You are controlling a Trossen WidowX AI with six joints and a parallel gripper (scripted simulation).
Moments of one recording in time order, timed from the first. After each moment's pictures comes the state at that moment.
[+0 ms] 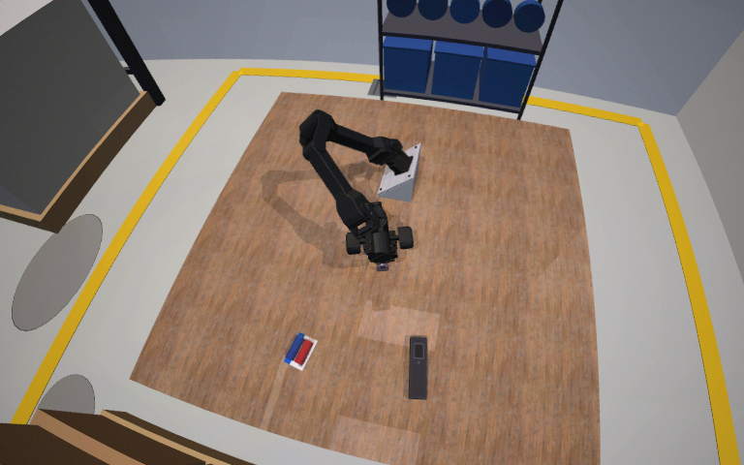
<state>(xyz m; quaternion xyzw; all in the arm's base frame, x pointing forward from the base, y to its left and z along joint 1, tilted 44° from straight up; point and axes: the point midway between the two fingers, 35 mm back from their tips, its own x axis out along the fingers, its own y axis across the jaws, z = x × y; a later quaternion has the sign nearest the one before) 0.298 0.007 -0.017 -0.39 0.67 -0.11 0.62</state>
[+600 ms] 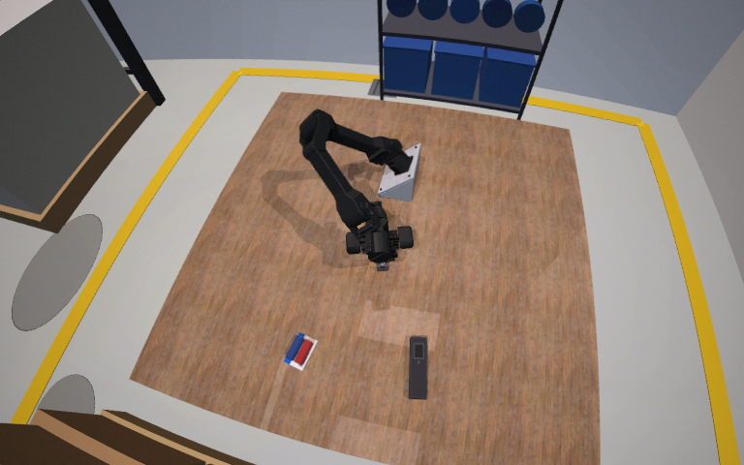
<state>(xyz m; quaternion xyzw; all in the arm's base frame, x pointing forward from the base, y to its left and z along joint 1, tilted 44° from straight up) 0.297 0.007 -0.017 -0.40 0.67 -0.11 0.62</state>
